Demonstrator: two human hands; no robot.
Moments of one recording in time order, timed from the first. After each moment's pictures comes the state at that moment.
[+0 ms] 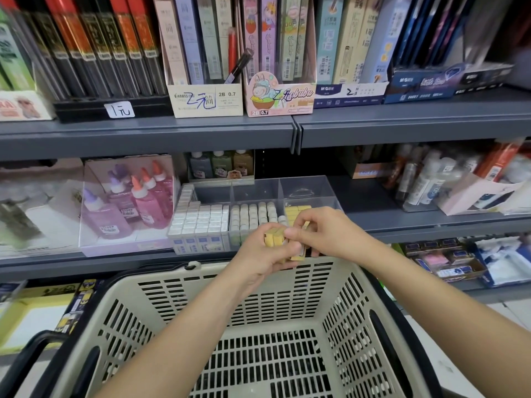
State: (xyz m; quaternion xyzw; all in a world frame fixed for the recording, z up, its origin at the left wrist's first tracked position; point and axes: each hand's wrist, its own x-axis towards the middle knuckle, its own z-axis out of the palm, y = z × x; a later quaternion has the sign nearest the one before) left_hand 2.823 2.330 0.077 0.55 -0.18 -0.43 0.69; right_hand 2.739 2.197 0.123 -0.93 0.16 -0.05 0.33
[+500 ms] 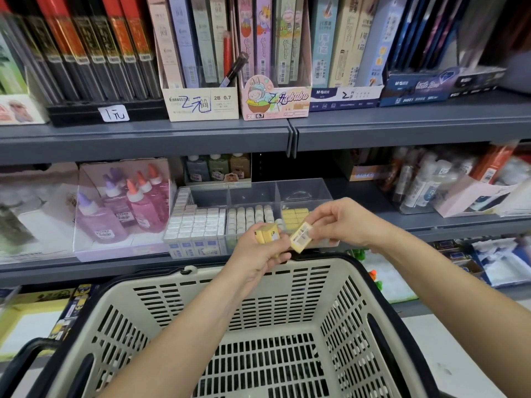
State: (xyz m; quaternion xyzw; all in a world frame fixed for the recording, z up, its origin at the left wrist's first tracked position) left_hand 2.829 2.322 0.075 0.55 -0.10 -0.40 0.73; right_hand 2.734 2.157 0.129 -0.86 0.20 -0.01 0.48
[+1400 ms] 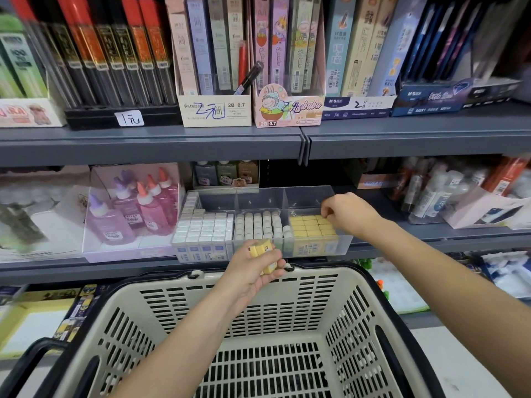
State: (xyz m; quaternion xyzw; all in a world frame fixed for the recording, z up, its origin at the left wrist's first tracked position) left_hand 2.834 2.341 0.067 0.54 -0.07 -0.40 0.73; right_hand 2.785 2.109 0.099 -0.98 0.22 -0.01 0.04
